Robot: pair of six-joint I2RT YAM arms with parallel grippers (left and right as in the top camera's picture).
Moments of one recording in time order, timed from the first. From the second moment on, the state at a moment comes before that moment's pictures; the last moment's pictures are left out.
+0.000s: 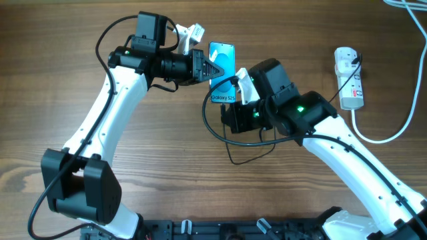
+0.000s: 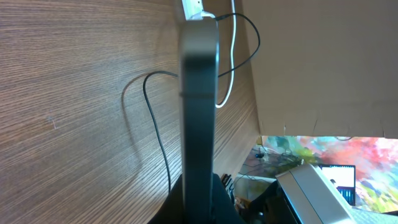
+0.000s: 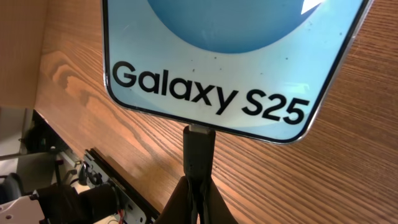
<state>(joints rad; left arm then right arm) -0.25 1.74 1.47 -0.71 0.95 -0.36 0.57 1.44 1.22 -0.78 -0.44 0.42</state>
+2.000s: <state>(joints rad) -0.37 1.99 1.43 -0.82 0.65 -0.38 0.38 1.34 1.23 -0.98 -0.32 0.56</state>
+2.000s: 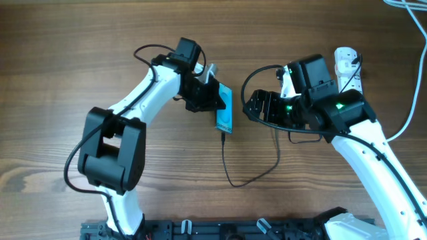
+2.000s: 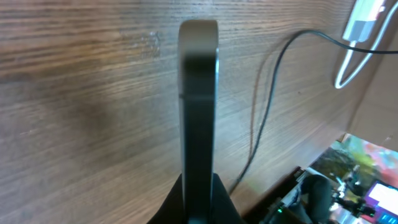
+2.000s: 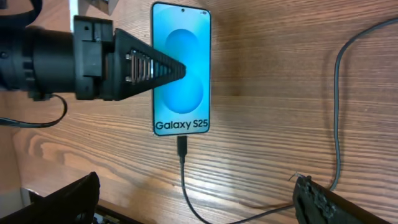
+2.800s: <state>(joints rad) -0.38 2.10 1.42 -0.68 0.61 -0.41 0.38 1.34 1.23 -0.99 -0.30 0.56</state>
